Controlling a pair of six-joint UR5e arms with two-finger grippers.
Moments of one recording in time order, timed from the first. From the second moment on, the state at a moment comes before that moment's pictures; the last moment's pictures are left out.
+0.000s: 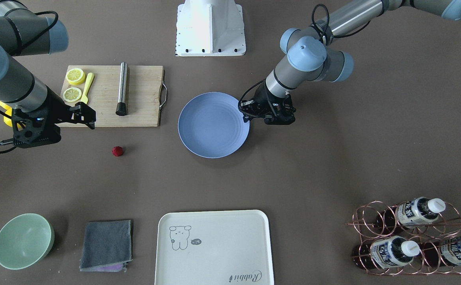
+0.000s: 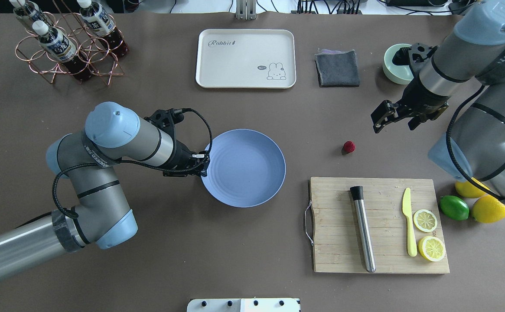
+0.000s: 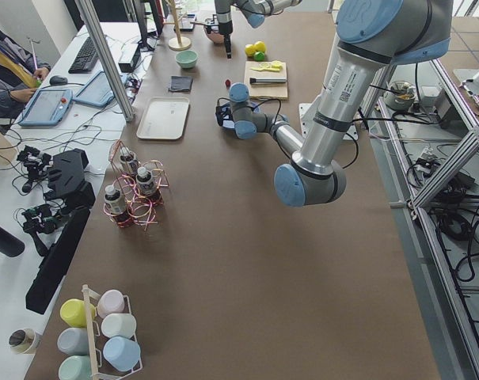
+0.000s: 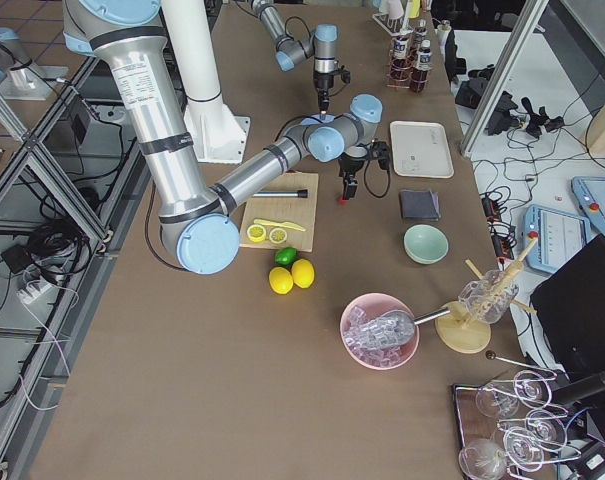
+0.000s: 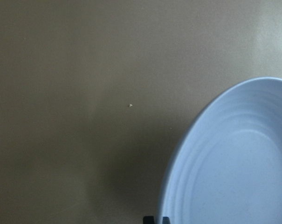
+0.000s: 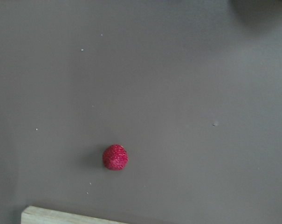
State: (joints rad) left arm -0.56 -2.09 -1.55 -2.19 -2.05 -1.50; right arm 0.91 -1.21 1.78 -1.61 2.25 0.70
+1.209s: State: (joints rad) left arm -0.56 -2.11 -1.53 -2.20 -2.03 -1.51; right arm 0.76 -1.14 1.57 -1.38 2.11 0.89
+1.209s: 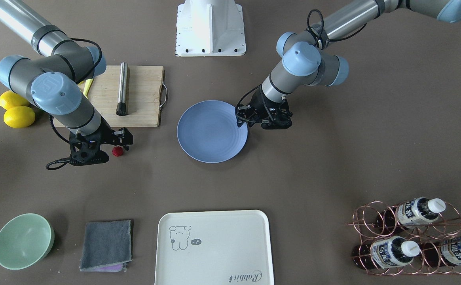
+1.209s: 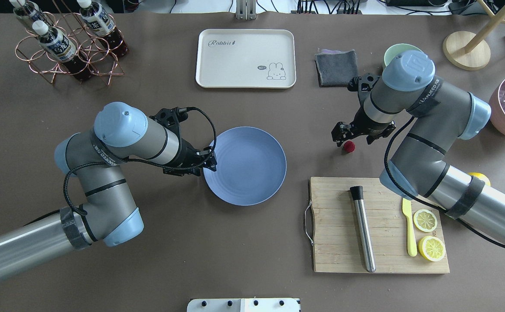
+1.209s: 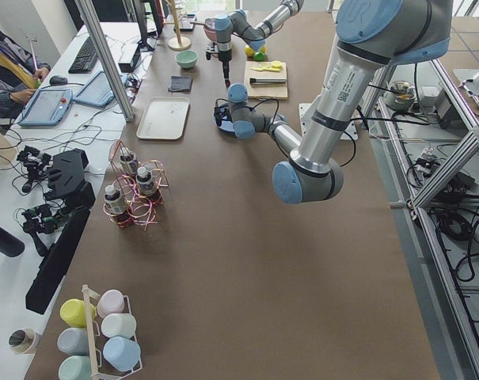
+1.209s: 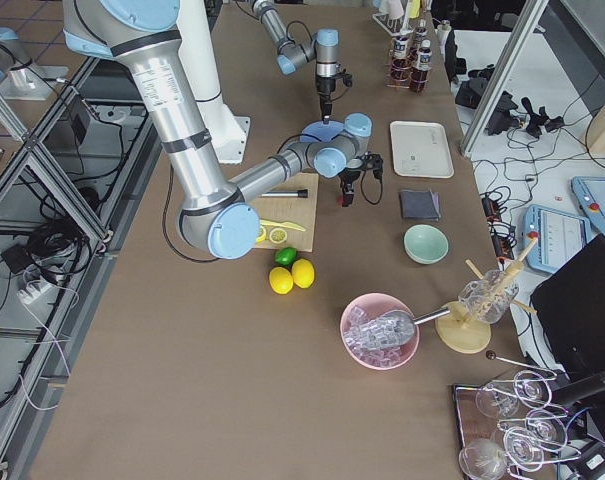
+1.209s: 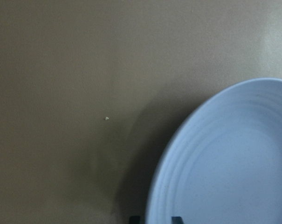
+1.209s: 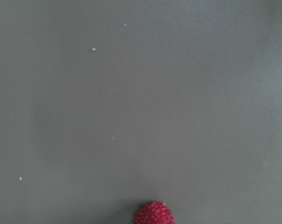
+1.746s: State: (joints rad) left arm -0.56 -2.11 -1.53 -2.20 -2.03 -1.51; right arm 0.75 -1.14 1.54 -1.36 2.10 0.89
